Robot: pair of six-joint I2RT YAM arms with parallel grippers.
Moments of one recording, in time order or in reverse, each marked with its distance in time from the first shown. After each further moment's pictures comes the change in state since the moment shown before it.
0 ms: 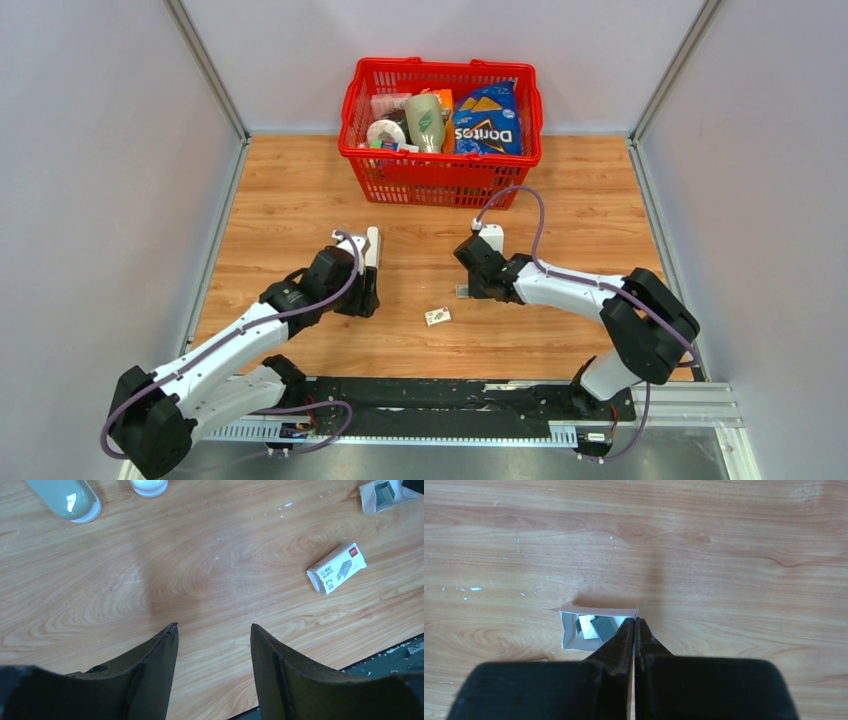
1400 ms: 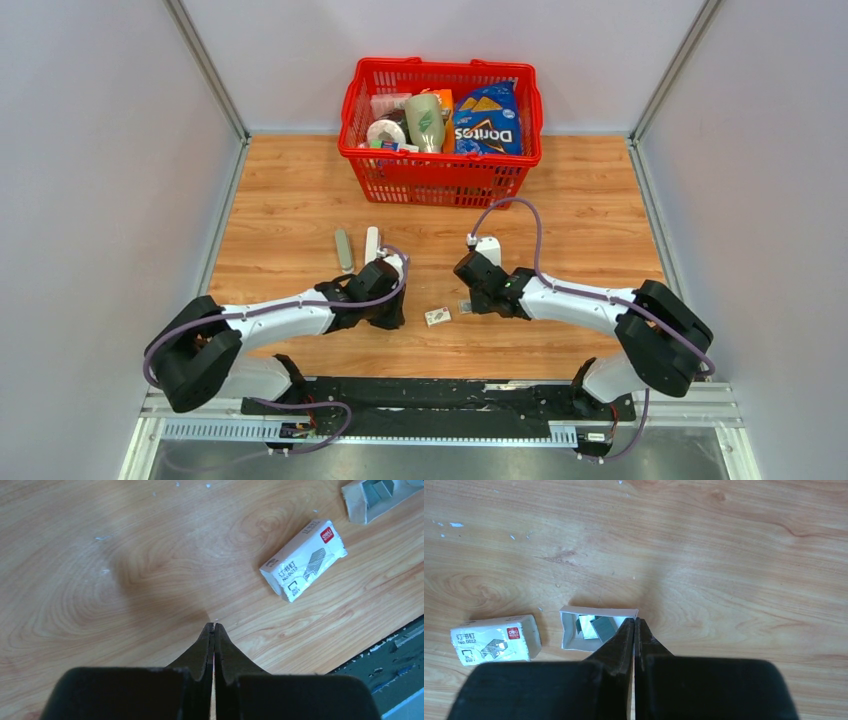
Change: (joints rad) left arm -0.207 0.374 -0.032 0.311 0.060 -0.145; right arm 0.087 -0.084 -0.076 -0.027 0.015 -0.050
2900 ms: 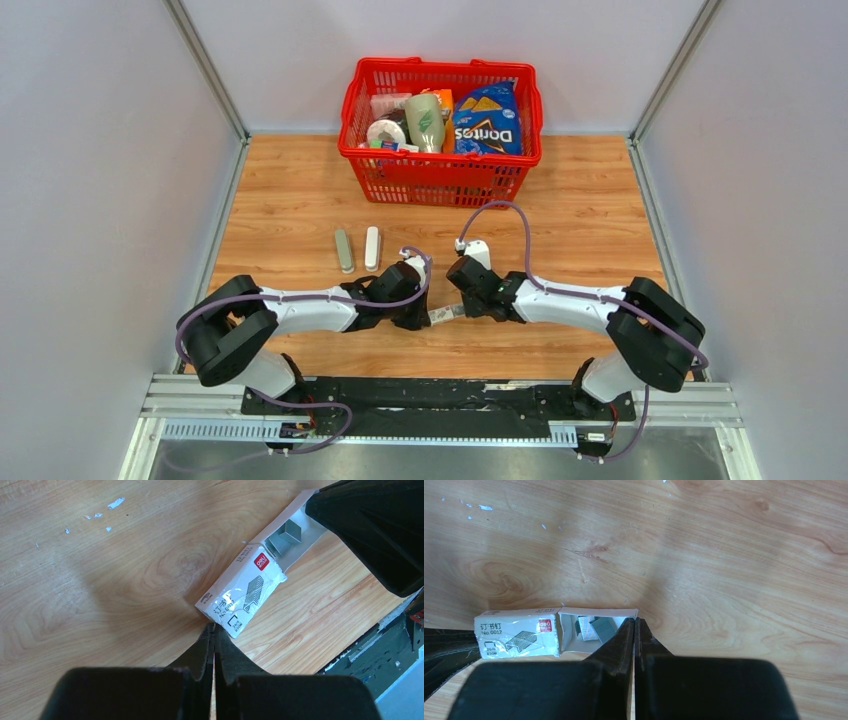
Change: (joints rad) left arm -0.095 0.191 0.053 0.217 0.037 -0.094; right arm 0.045 0.036 -0.002 0.059 -0.022 -0.048
